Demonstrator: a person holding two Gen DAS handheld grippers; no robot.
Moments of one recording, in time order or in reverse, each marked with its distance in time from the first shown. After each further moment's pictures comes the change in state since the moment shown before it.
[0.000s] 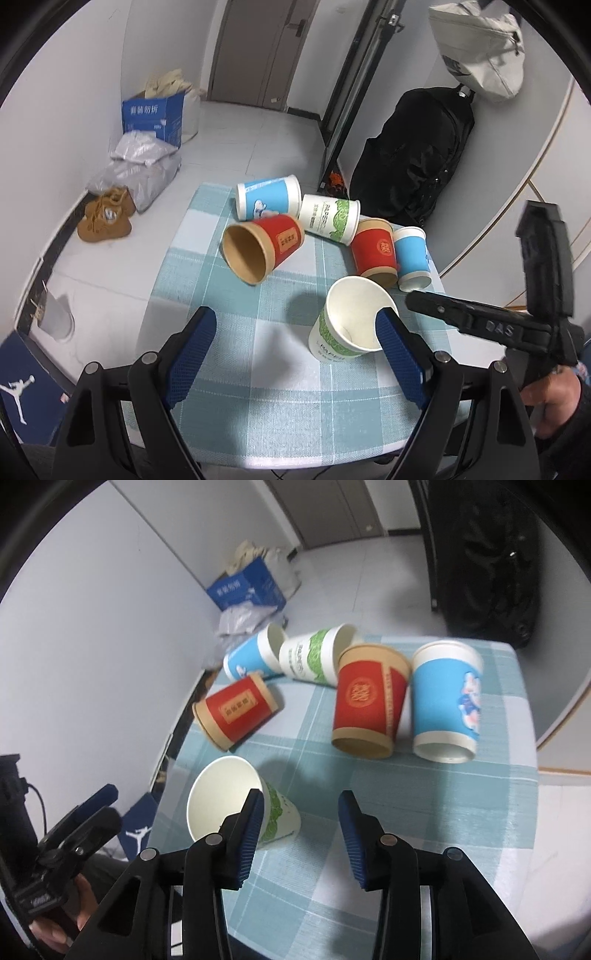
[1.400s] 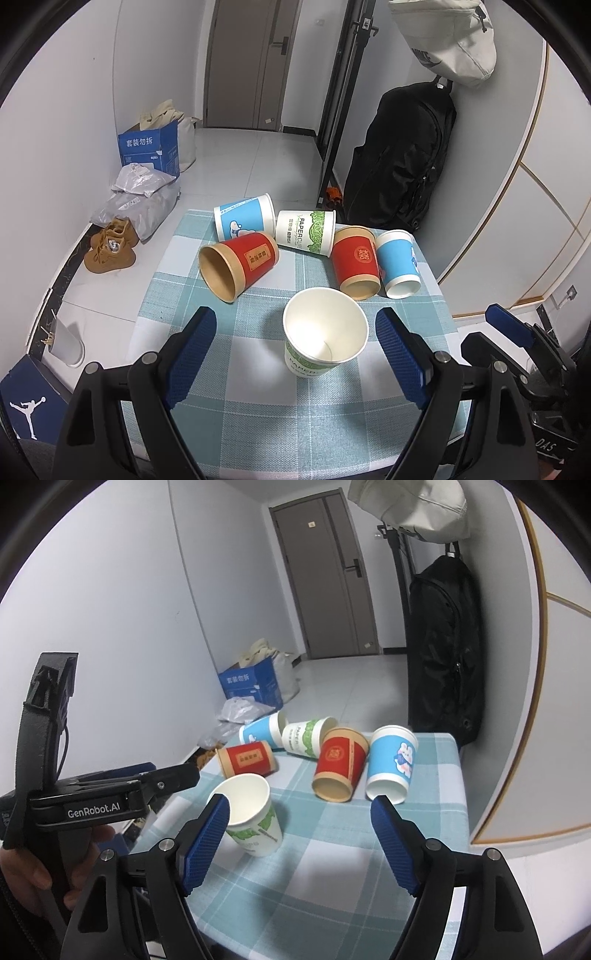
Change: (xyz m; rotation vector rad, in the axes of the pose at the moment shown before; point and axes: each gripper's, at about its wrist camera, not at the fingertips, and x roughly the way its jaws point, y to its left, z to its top) left arm 0.000 -0.047 -0.006 0.067 -0.072 0.060; right arm -0.080 0.018 -0.079 -0.165 -0.458 -0.099
